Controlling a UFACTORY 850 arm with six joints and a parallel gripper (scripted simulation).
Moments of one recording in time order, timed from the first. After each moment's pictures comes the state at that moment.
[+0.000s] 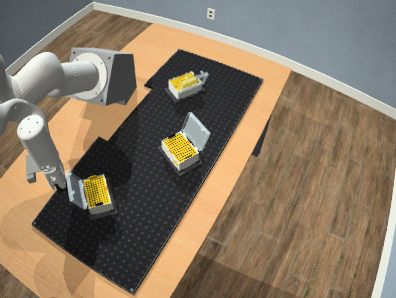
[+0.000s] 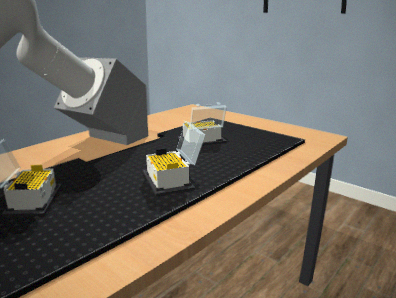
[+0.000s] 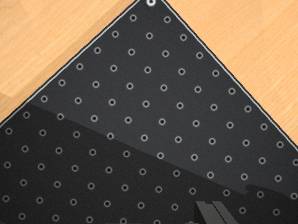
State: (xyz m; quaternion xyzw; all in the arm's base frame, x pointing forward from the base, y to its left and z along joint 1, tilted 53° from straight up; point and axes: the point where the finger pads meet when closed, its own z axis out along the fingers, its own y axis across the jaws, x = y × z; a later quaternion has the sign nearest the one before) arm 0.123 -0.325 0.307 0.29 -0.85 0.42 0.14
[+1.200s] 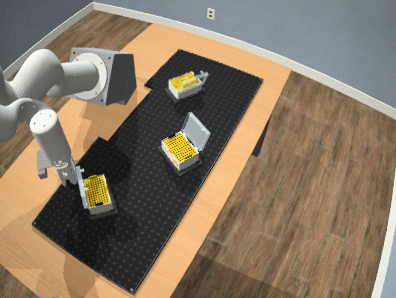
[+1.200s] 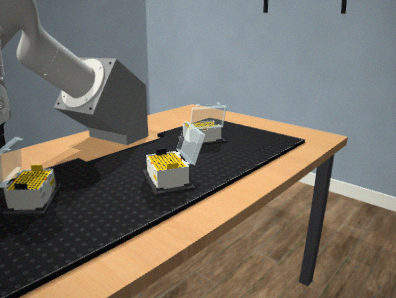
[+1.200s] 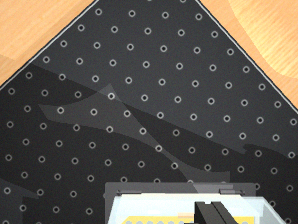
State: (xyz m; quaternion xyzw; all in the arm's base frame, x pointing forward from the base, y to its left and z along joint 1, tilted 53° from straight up) arm 0.157 -0.305 0.290 0.29 -0.85 0.42 0.14
